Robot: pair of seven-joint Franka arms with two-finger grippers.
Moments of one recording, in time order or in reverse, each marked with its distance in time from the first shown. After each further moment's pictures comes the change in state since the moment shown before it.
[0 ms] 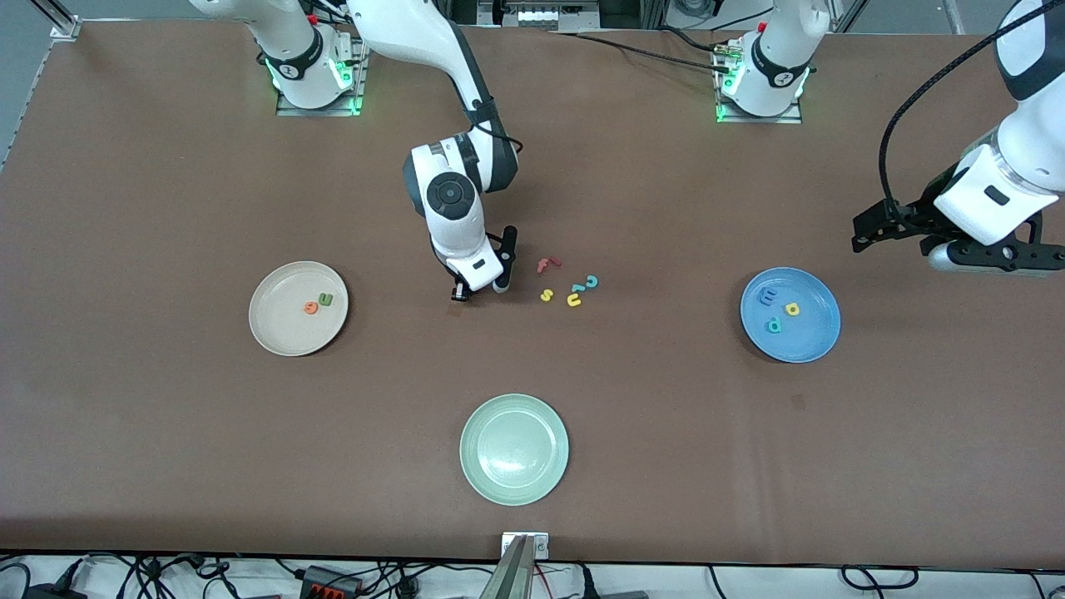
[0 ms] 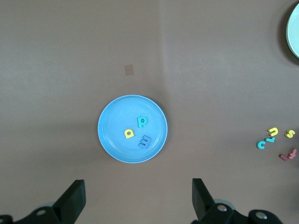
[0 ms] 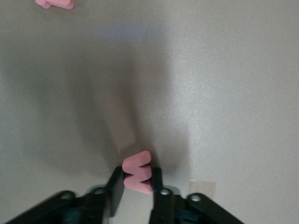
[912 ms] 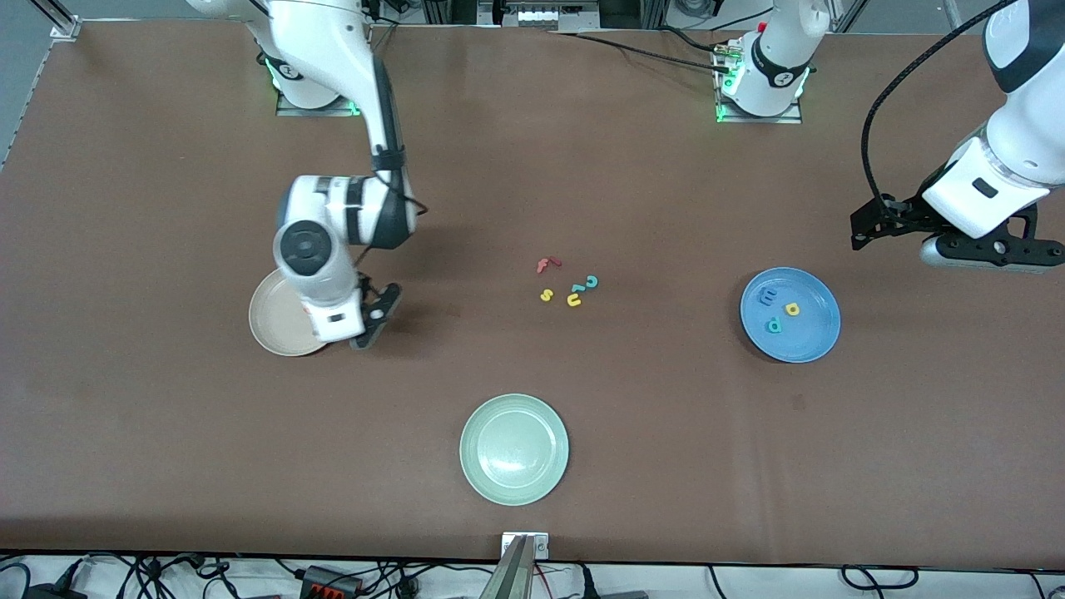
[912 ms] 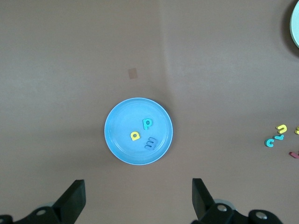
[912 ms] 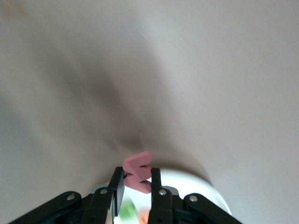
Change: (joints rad) left arm -0.001 -0.007 -0.023 0.001 0.047 0.004 0.011; right arm -0.126 0.003 -0.332 -0.007 0.000 -0.226 -0.004
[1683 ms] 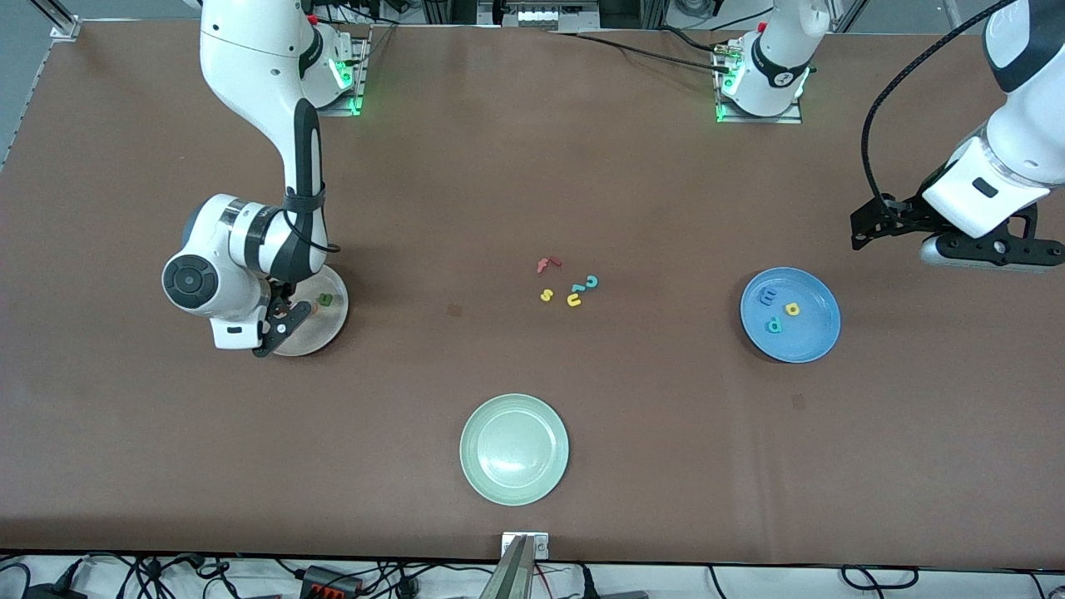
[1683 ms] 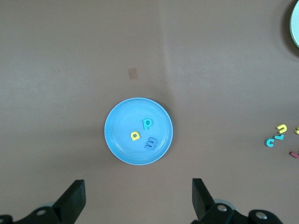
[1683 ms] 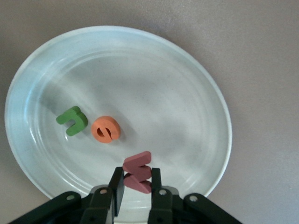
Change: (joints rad) left arm 0.000 0.000 0.000 0.000 0.000 -0.001 0.002; right arm -0.199 0.005 0.039 -0.063 0.003 -0.066 -0.009
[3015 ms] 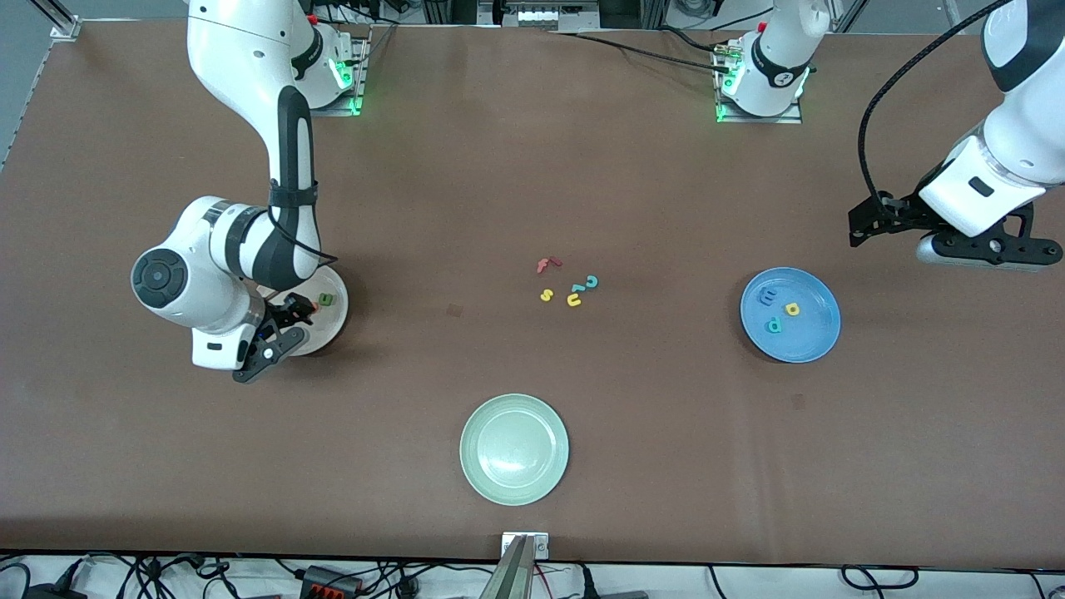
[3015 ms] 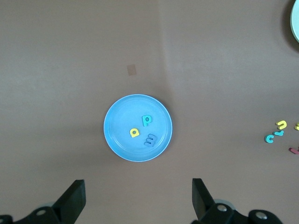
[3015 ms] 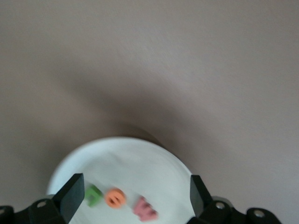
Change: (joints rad) left arm -0.001 -0.001 -0.003 0.000 0.000 -0.015 0.001; right arm -0.051 -0.036 0.047 0.155 0.122 0.006 0.210
